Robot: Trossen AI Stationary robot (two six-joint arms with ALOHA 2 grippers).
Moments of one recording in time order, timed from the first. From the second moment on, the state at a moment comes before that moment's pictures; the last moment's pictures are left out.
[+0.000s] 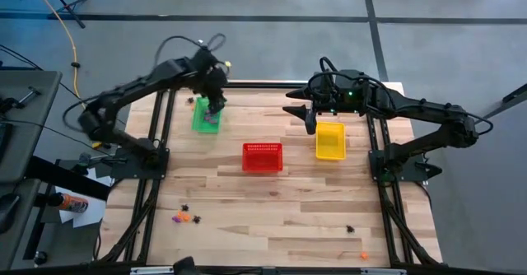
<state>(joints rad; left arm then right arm) 0.73 1.42 1.22 -0.82 0.18 0.27 -0.19 1.24 1.29 -0.31 -0.03 0.10</state>
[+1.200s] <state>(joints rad) 0.27 0.96 0.62 0.53 0.30 -0.18 -0.19 1.24 1.29 -0.31 -0.03 0.16</state>
